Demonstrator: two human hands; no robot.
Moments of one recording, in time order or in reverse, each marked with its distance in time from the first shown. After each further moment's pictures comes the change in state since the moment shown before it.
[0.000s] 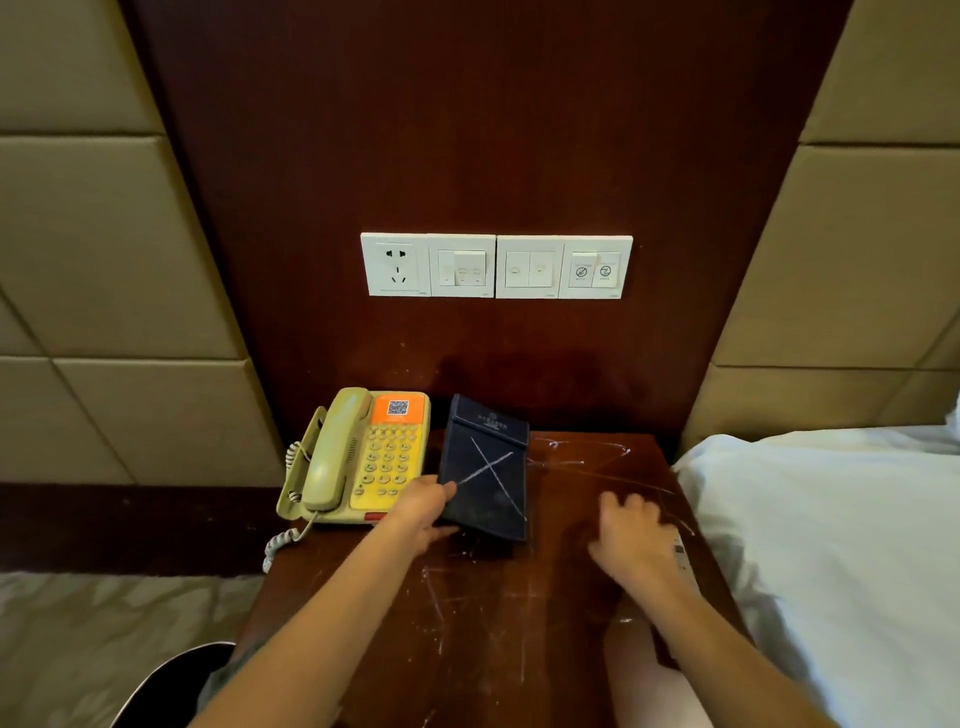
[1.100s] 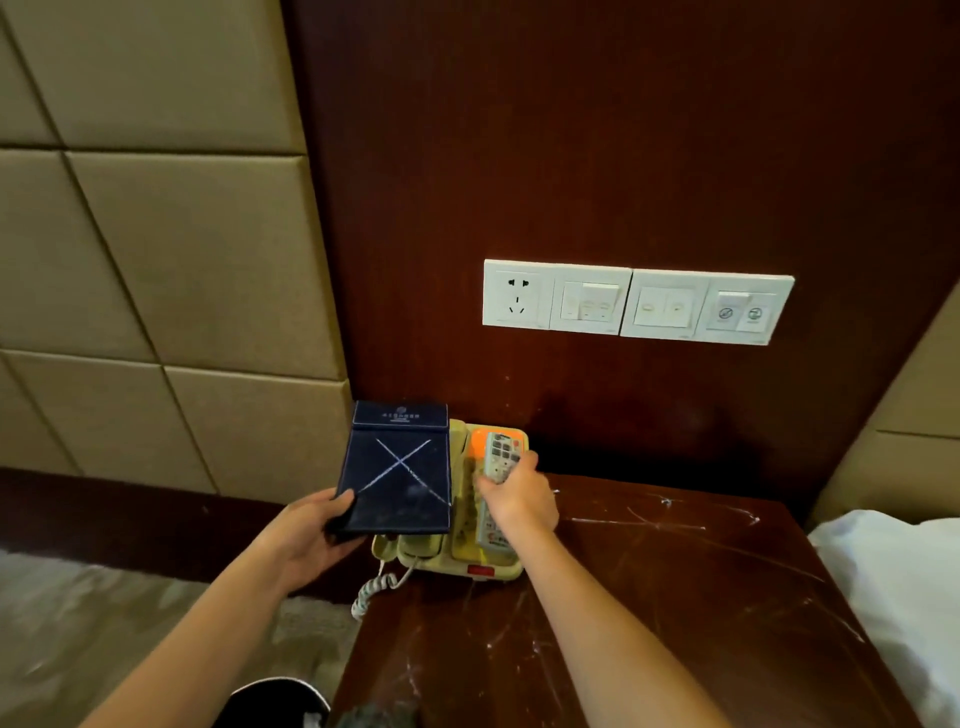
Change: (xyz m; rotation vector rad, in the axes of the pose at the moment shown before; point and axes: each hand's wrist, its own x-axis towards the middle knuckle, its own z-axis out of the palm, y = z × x) left_hand 0.007 0.032 -0.217 -0.352 0.067 0.092; right_hand 0.041 -0.255 -0.013 0.653 0.053 -0.021
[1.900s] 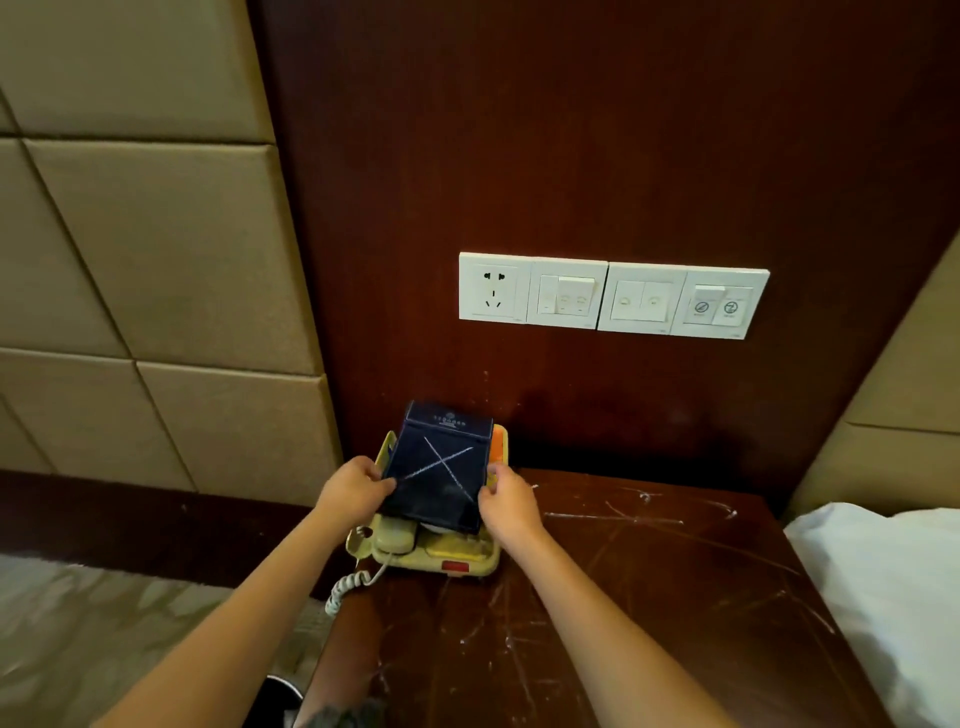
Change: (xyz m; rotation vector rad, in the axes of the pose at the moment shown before) left_hand 0.043 -0.006 0.053 0.933 0.181 0.276; right_hand 0.011 0.033 -0.001 0.178 -0.212 -0.253
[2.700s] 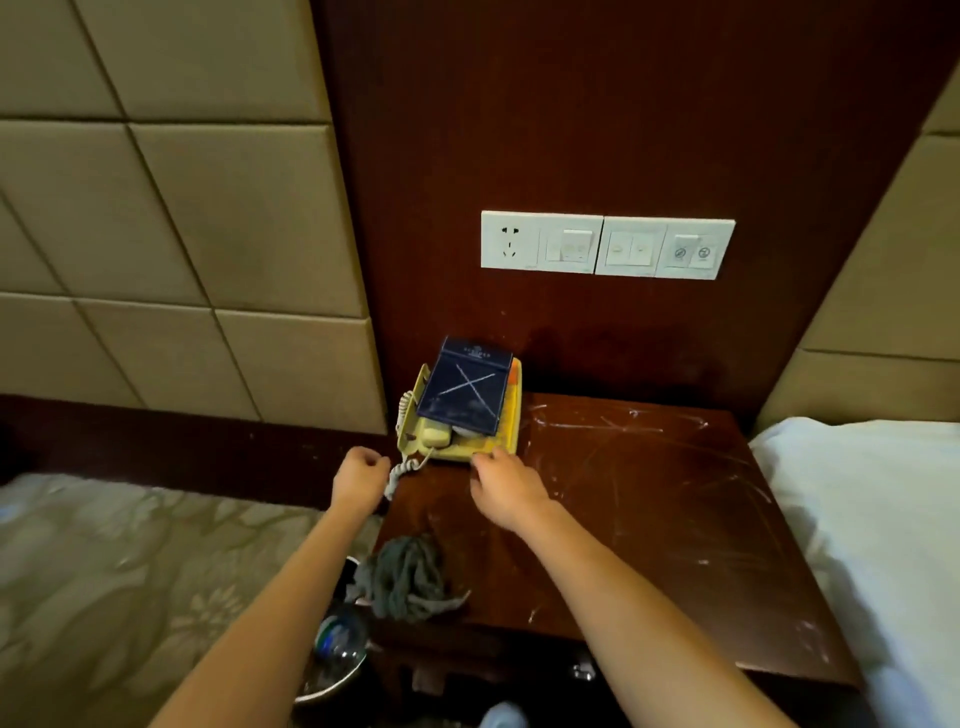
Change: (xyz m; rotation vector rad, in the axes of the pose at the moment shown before) left_hand -0.109 -0.066 -0.017 -0.124 0.153 -0.094; right_hand -0.135 -0.021 0.006 -0.671 -0.252 -0.238
